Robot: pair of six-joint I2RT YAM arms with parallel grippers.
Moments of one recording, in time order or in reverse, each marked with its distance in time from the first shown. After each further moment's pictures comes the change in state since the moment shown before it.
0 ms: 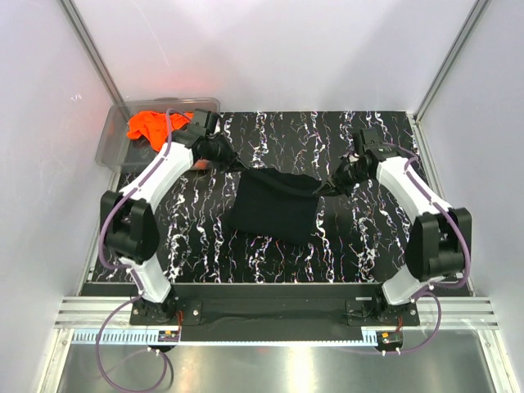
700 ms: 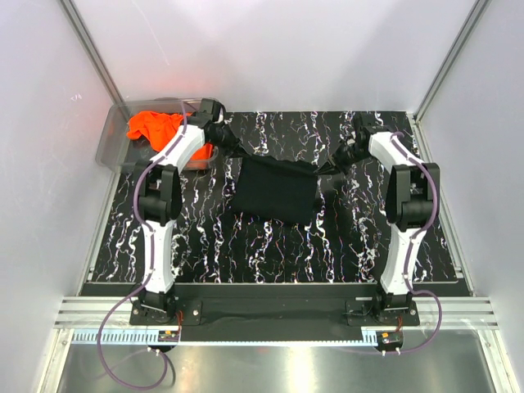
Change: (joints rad) left arm 0.092 0.476 0.406 0.016 0.118 0.066; right arm -0.115 0.489 0.367 0.030 -0.124 -0.100
